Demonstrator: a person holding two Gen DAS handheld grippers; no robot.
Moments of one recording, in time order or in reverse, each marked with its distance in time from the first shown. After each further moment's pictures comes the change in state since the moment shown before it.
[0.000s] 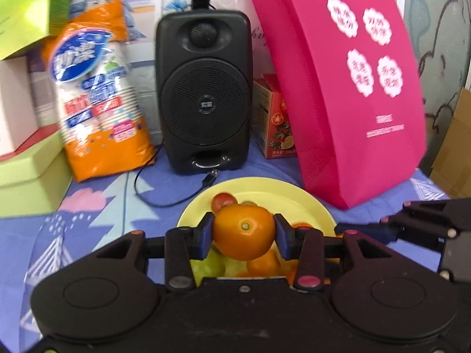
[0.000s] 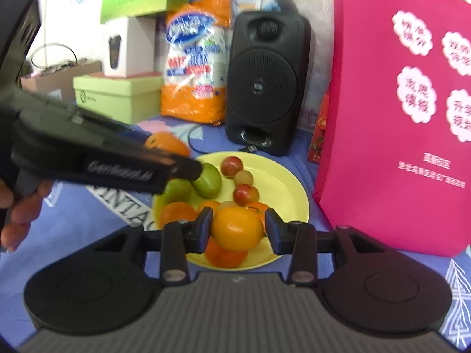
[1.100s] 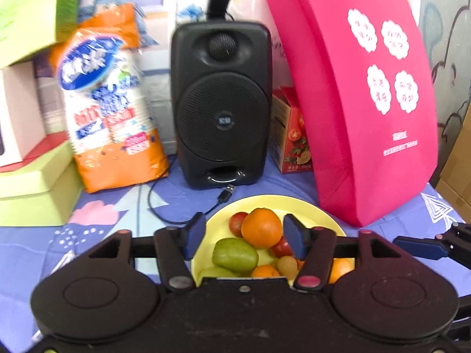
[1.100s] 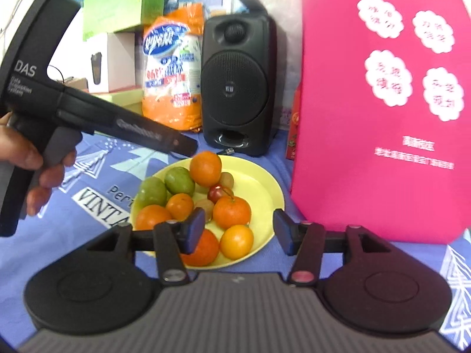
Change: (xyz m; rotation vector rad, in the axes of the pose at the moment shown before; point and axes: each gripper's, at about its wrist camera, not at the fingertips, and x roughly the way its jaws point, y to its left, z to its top) left arm -0.010 0.013 0.009 -0.030 -0.031 0.033; right arm -0.032 -0.018 -0.019 0.089 -0.081 -0.012
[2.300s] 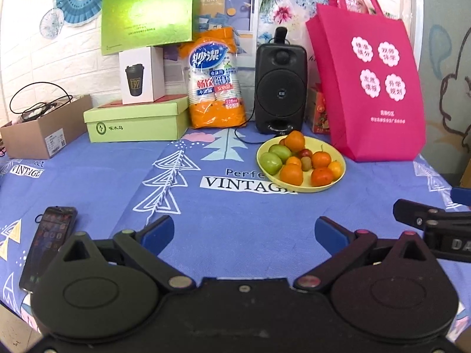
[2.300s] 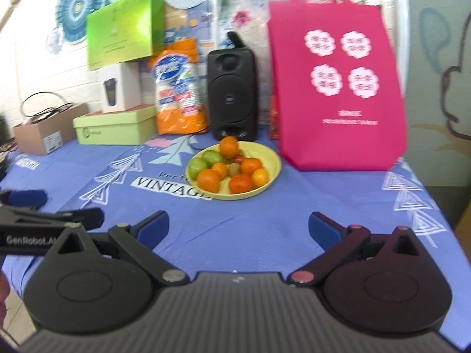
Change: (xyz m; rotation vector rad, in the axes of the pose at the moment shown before) left arm -0.251 -0.046 -0.156 -0.138 -0.070 0.237; right arm -0.175 0.099 -0.051 0.147 -0.037 -0.216
